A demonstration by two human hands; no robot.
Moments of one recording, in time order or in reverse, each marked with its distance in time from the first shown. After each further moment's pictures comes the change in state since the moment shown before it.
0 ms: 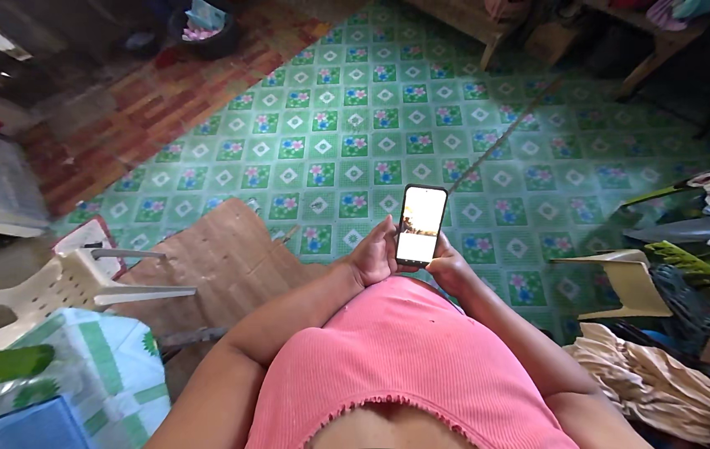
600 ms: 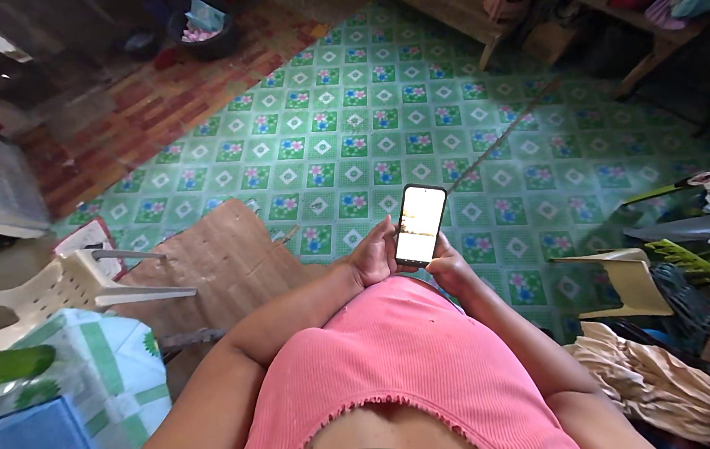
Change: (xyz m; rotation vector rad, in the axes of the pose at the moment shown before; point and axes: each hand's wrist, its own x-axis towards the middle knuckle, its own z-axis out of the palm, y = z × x) left_hand -0.001 0.000 0.002 0.006 0.025 -0.007; right_hand -0.002 0.000 0.003 -0.043 0.026 0.007
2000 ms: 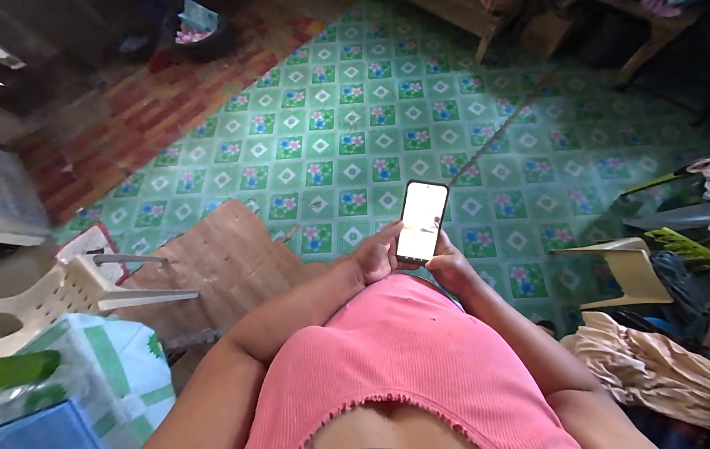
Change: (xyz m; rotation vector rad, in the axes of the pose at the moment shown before) left_hand -0.002 -0.008 0.003 0.122 0.040 0.003; right_hand -0.010 0.007 0.002 0.069 0.020 -0.010
